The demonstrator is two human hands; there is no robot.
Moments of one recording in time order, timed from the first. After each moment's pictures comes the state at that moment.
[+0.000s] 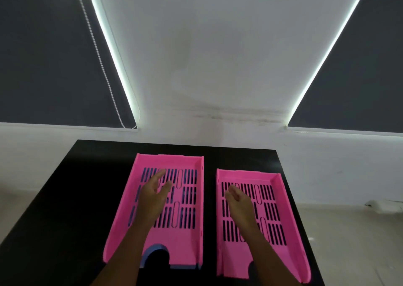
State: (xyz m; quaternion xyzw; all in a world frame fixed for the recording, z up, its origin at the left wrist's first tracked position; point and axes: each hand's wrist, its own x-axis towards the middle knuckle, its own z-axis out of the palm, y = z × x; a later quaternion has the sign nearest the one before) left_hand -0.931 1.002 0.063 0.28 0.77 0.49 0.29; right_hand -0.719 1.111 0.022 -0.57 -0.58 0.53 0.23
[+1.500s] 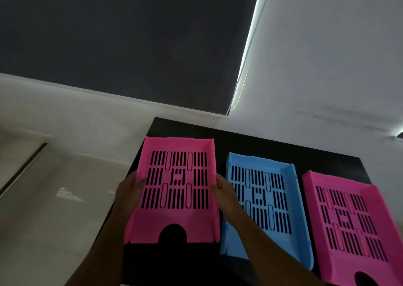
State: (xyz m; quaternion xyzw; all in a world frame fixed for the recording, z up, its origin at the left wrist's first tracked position) left_hand -1.268 0.799 -0.012 0.17 0.83 0.45 0.28; right_hand -1.053 0.957 -0.001 -0.48 -0.59 0.64 0.12
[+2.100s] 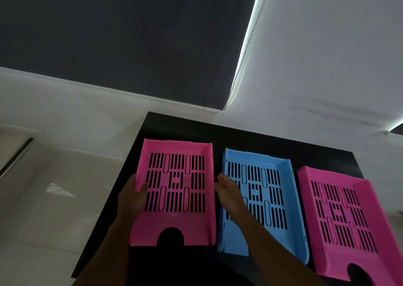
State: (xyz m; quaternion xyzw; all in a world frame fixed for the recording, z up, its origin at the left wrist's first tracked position) left_hand -1.255 0.810 -0.042 0.15 0.85 0.40 0.30; right_hand -1.039 0.971 -0.011 -0.54 -0.62 0.57 0.10
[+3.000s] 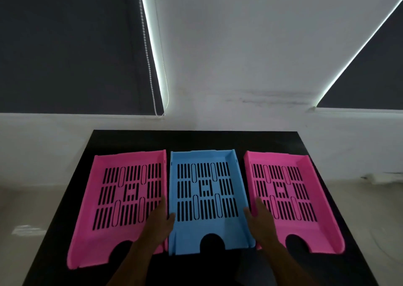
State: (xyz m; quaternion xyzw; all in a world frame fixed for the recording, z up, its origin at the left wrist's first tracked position) left_hand -1.054 0.900 -0.041 0.36 0.78 0.27 0.43; right_hand -0.781 1.017 -0.060 -0.67 -0.60 0.41 0.15
